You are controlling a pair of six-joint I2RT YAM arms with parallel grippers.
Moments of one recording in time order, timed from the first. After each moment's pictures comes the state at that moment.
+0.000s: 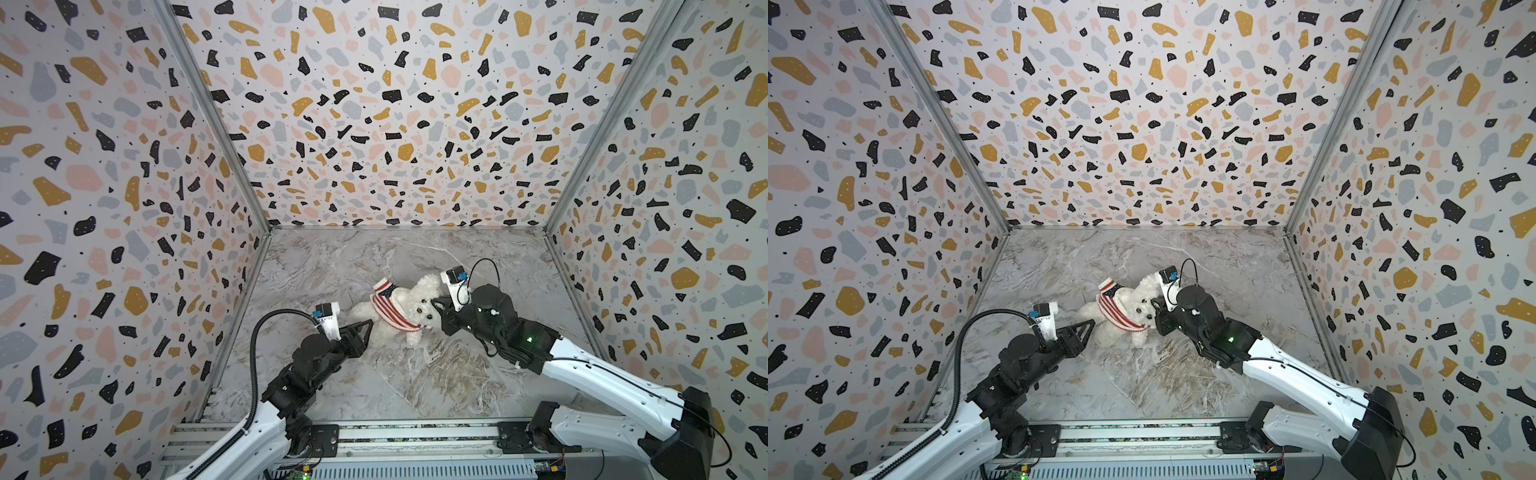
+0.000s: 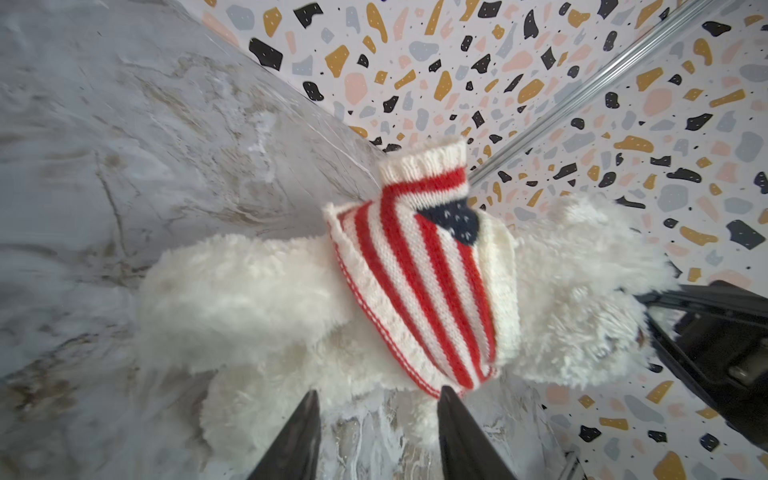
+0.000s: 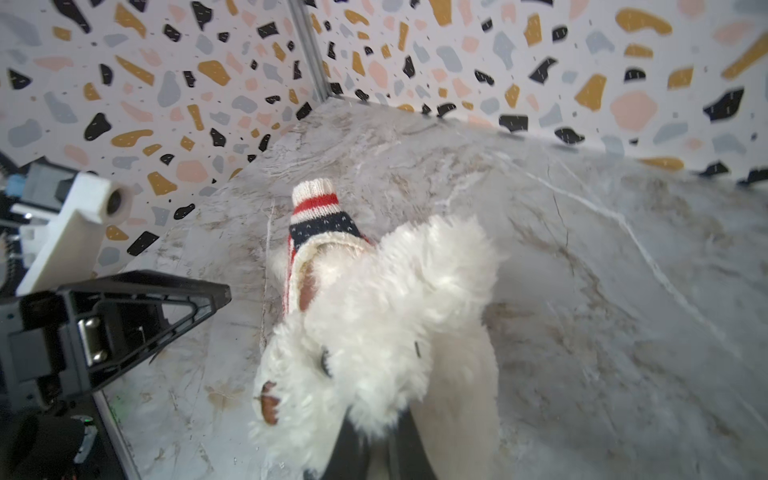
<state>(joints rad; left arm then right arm) -0.61 0.61 0.22 0.15 0.05 -0.81 0.88 1.09 0.88 -0.22 0.09 0.30</state>
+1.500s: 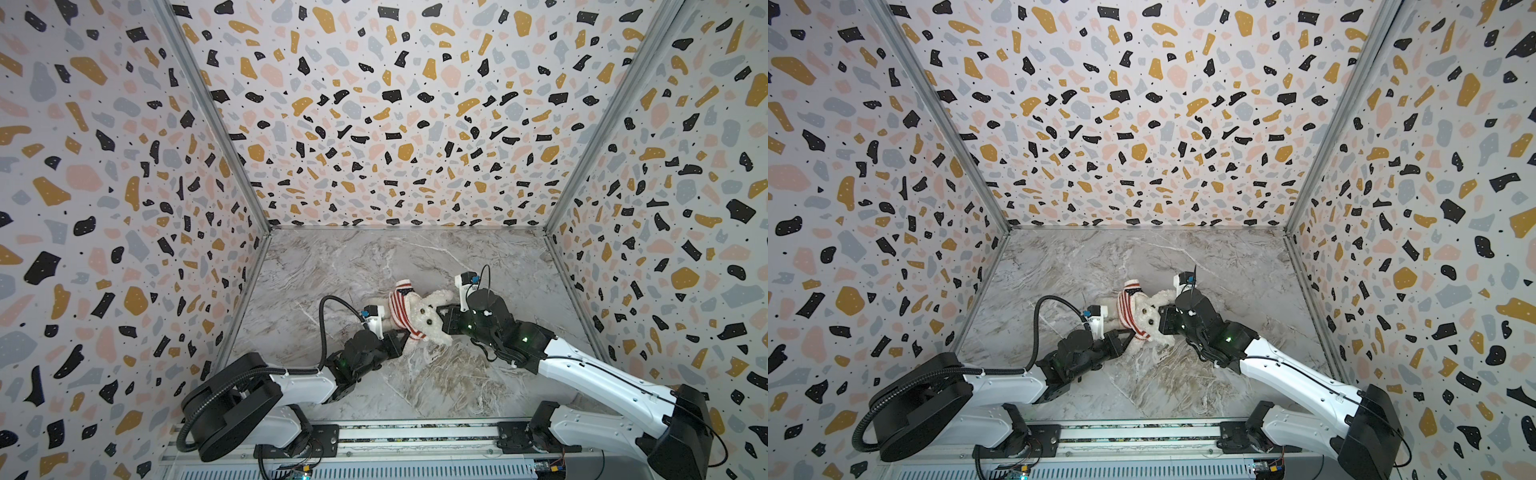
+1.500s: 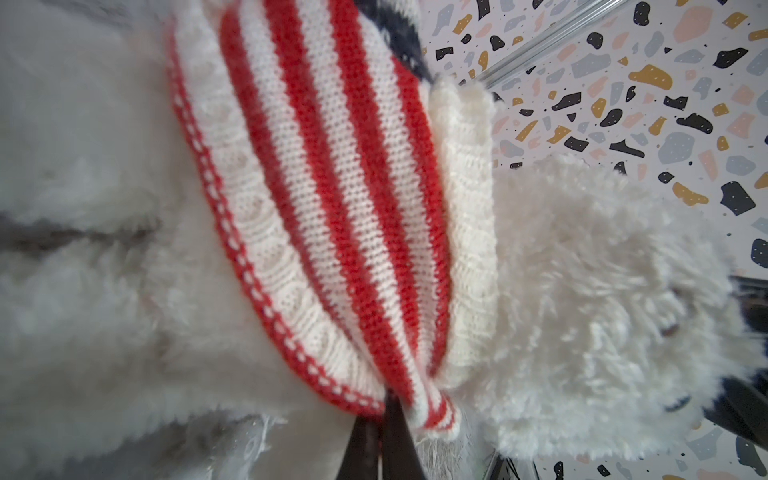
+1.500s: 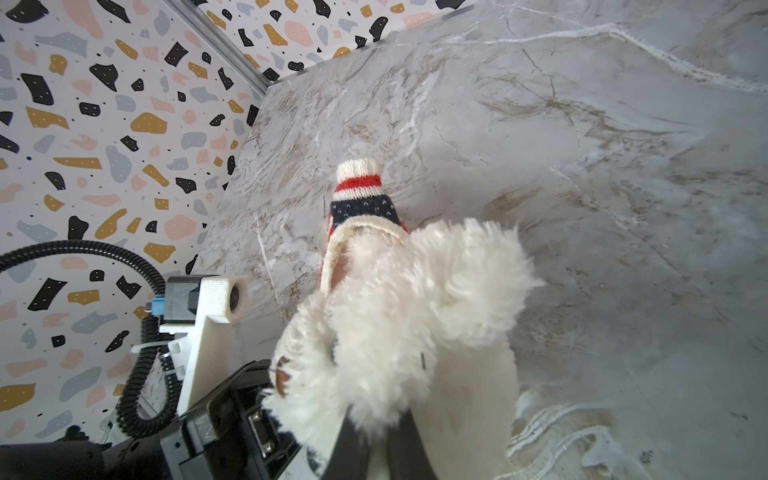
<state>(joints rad) -0.87 1.35 0.29 0.76 0.00 -1.02 0.85 1.09 0.82 -0.28 0.11 0.70</state>
